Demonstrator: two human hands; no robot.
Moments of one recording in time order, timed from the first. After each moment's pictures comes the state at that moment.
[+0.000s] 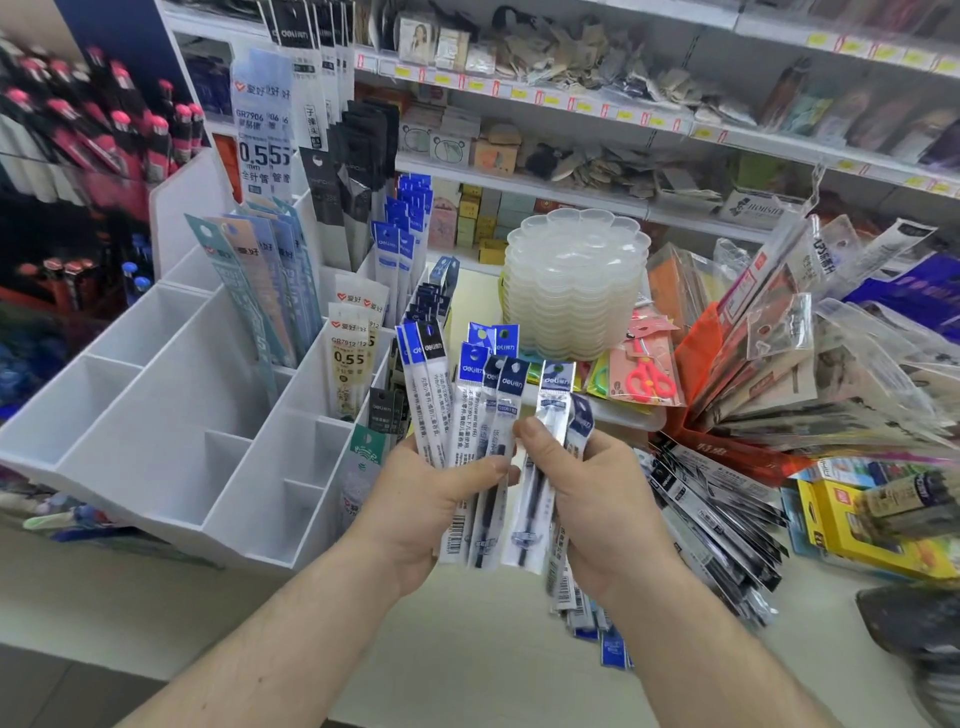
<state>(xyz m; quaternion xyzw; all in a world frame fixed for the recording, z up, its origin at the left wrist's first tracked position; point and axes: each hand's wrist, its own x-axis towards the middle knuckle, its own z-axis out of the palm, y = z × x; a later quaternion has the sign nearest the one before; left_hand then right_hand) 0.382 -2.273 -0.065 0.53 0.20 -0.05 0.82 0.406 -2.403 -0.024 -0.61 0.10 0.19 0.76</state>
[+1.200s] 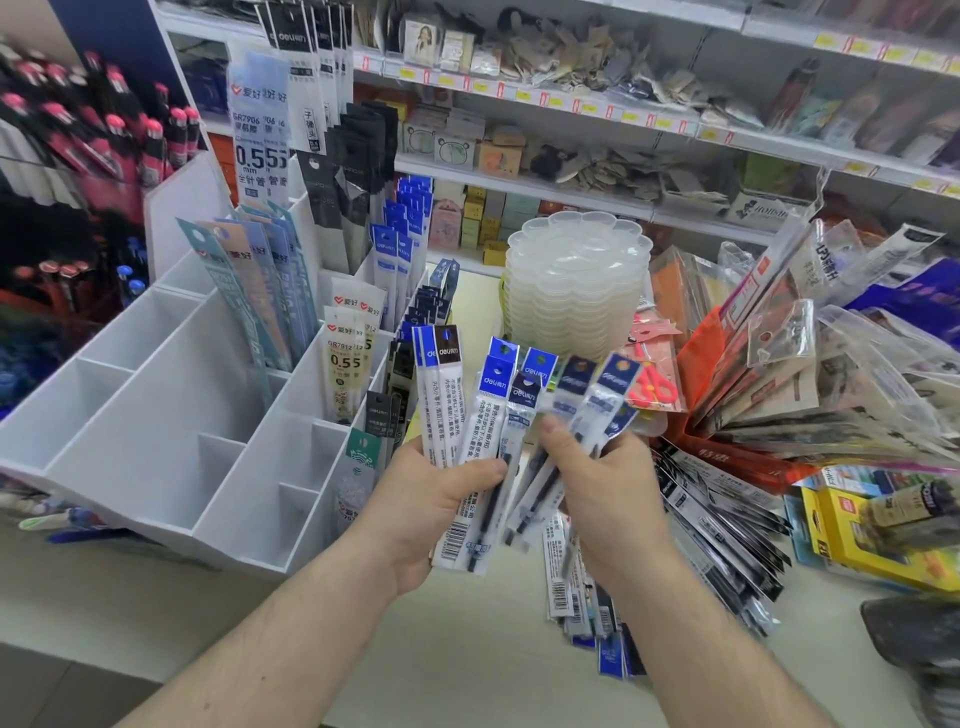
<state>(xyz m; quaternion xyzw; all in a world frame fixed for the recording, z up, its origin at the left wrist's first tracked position) 0.388 -2.274 -0.062 0.56 0.23 -0.08 0.79 0.422 -2.418 -0.039 -0.69 0.06 0.10 0.71</state>
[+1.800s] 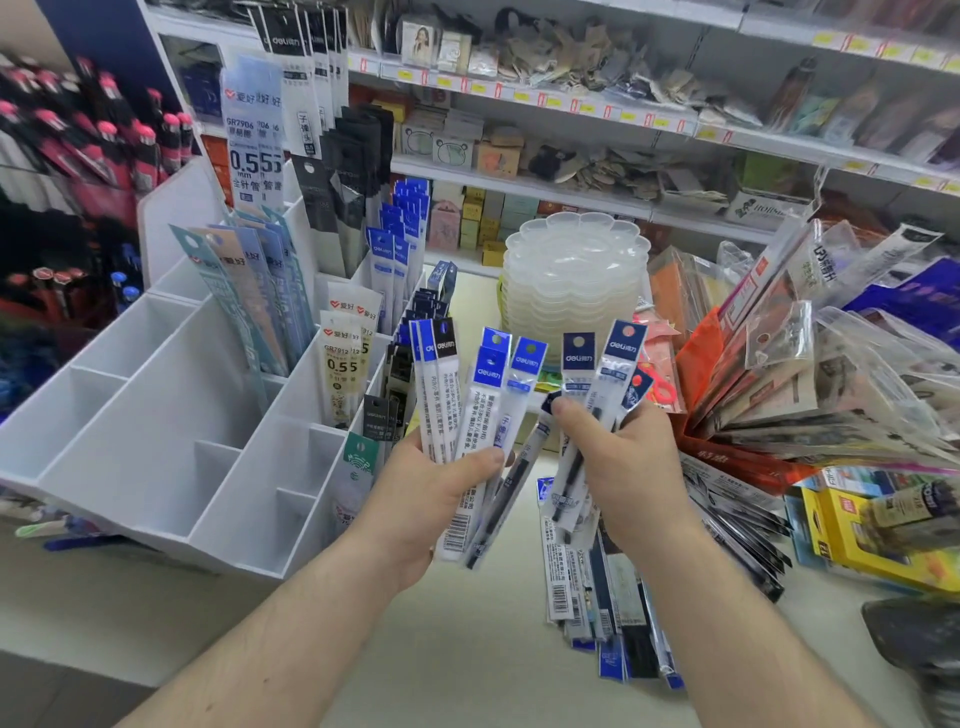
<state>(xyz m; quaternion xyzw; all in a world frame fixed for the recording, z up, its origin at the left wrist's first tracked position) 0.393 -2.274 -0.060 0.59 0.21 -0.05 0.77 0.445 -2.429 -0.032 -0.71 0.00 0.07 0.70</state>
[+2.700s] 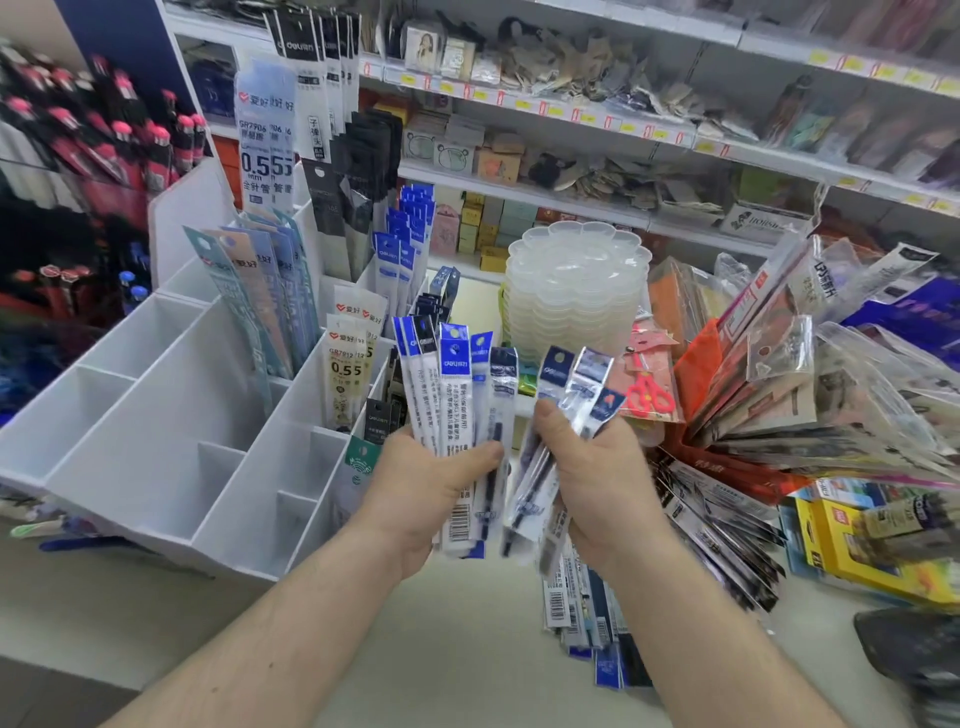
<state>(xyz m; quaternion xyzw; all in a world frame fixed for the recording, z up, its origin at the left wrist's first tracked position) 0.401 -2.270 -0.063 0.59 0.25 -0.01 0.77 0.440 -2.407 -0.038 -0.65 0.05 0.12 0.75</state>
